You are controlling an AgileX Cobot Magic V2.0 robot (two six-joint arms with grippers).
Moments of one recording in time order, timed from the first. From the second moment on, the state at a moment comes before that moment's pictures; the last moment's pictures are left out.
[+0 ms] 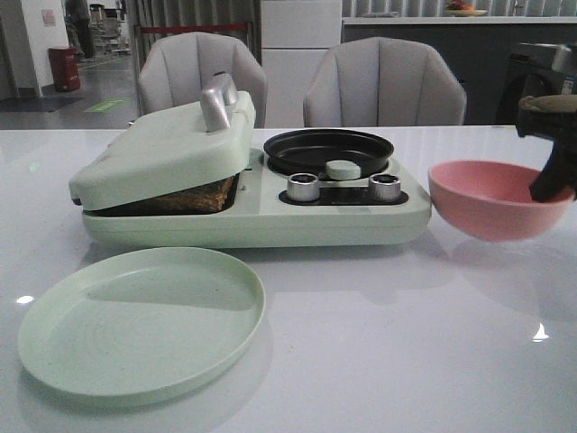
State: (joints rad) left arm -0.32 -0.01 -0.38 -0.23 0.59 0.21; right arm -0.15 1.82 -1.17 0.66 0.48 -0.51
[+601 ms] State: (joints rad) left arm -0.32 -0.01 -0.38 -0.23 0.59 0.21; right arm 0.00 1.74 -1.37 0.98 0.29 -0.63
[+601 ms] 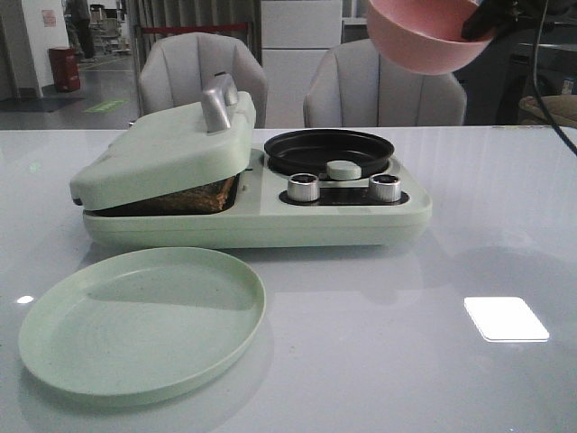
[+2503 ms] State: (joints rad) left arm -0.32 -0.01 -0.38 -0.23 0.59 0.21; right arm 0.32 2.24 -1.42 0.10 -1.13 -0.84
